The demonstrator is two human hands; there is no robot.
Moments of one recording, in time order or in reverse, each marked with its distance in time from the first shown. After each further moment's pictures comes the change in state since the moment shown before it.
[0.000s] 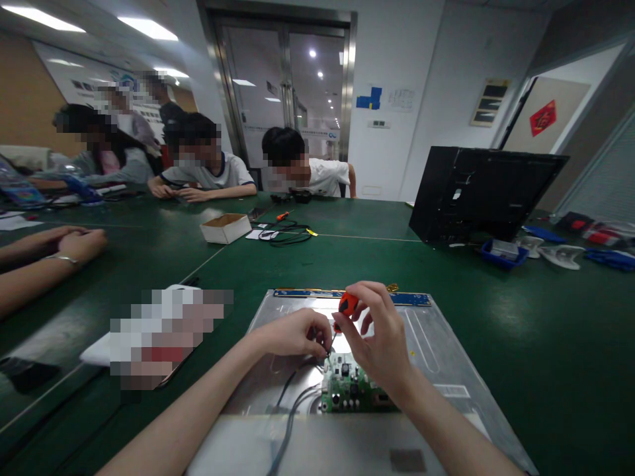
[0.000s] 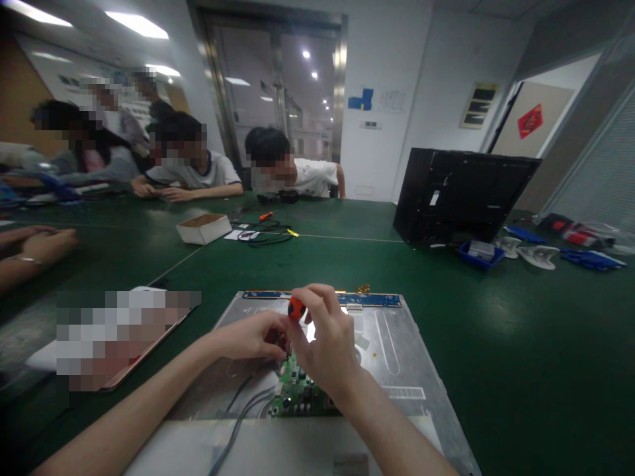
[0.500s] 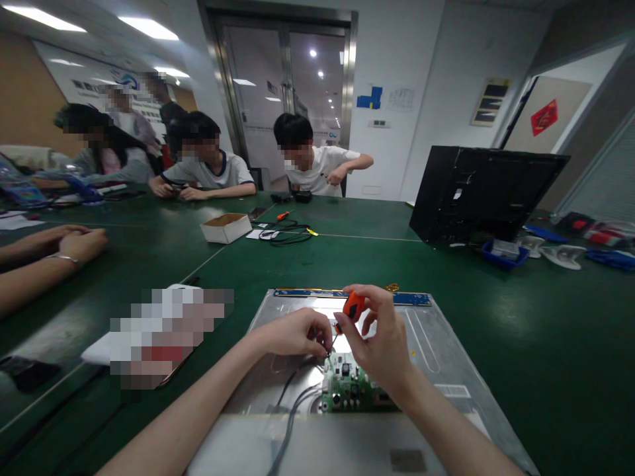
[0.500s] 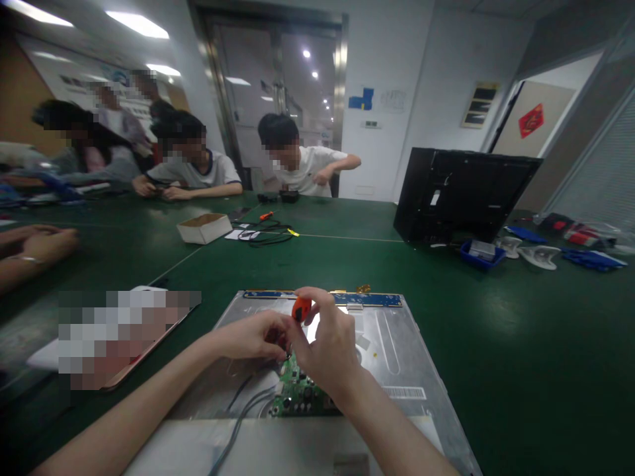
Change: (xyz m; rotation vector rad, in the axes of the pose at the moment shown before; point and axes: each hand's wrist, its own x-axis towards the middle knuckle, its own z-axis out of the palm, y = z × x) left_hand 0.002 -0.002 -0.001 0.002 -0.009 0.002; right_hand -0.004 0.001 0.003 0.016 0.014 0.044
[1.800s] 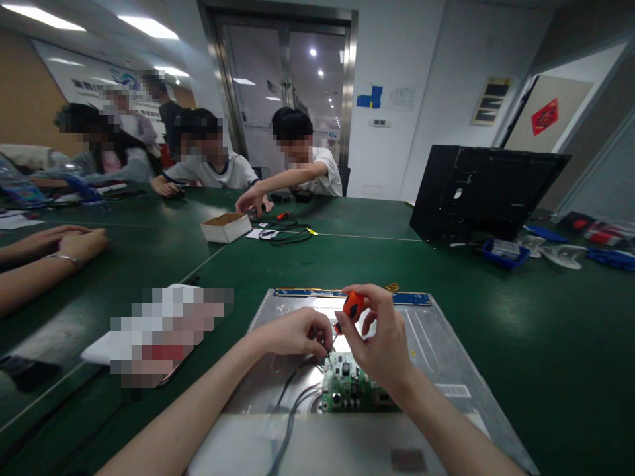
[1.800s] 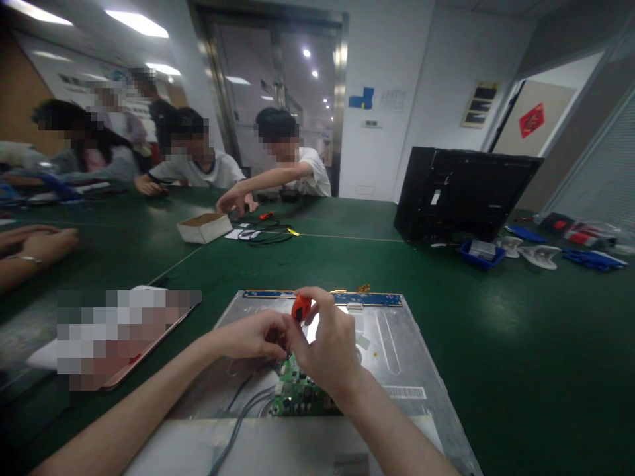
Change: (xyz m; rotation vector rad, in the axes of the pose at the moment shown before) left_hand 0.000 0.000 -0.001 0.000 -0.013 0.016; right_hand 0.003 -0.003 -0.002 -0.029 -0.004 -0.009
